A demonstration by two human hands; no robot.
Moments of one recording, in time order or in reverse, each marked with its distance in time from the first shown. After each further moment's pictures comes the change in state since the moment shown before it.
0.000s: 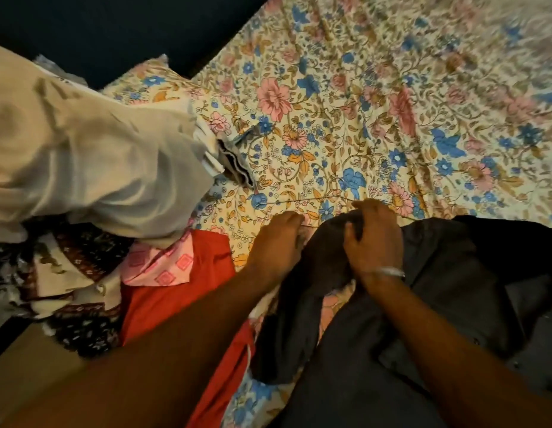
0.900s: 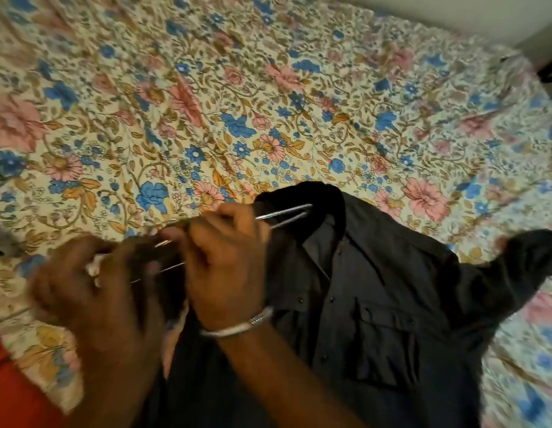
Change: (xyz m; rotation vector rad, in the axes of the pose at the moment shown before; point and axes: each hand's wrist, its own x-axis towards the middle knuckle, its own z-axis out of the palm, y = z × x) left_hand -0.029 0.136 -0.005 -0.099 0.442 0.116; right_hand -0.037 0.009 -0.120 0.243 0.429 0.070
